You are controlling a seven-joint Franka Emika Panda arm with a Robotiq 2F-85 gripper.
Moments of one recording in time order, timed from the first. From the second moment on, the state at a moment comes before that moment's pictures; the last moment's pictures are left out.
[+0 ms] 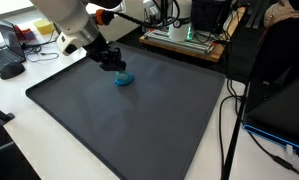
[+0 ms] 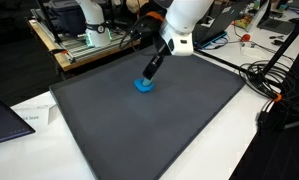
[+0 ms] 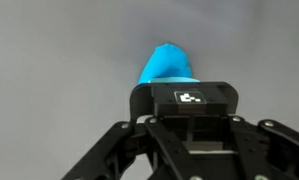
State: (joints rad) arm -0.08 0.62 0.05 -1.53 -0.11 1.75 -0.37
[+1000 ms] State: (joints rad) arm -0.12 0.52 0.05 -1.60 -0.07 1.80 -0.50
